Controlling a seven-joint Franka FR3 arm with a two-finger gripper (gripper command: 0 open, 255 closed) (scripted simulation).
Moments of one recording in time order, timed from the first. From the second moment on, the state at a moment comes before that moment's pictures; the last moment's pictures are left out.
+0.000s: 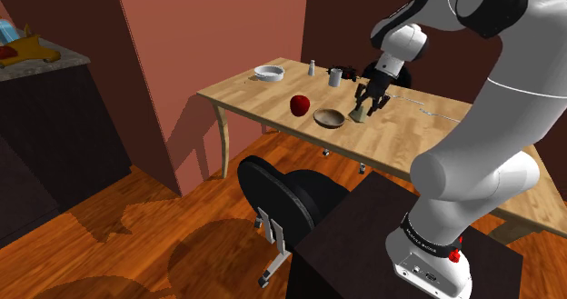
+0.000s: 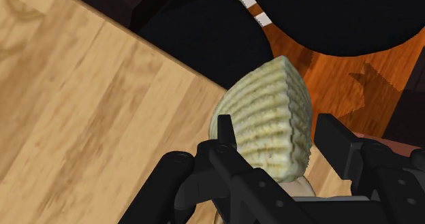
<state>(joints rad) -0.64 0.06 -0.18 -2.13 0.37 1.89 -0.24</state>
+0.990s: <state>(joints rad) -0.61 0.52 -0.12 -1.42 0.43 1.67 -0.07</state>
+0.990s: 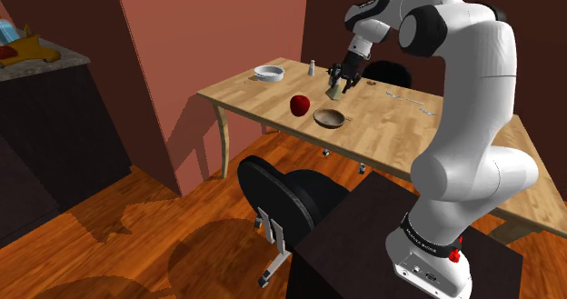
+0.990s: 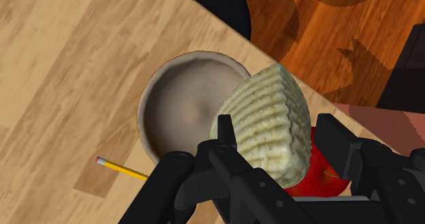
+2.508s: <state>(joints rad) -0.61 0.62 -0.12 -1.52 0.46 1.85 -0.14</state>
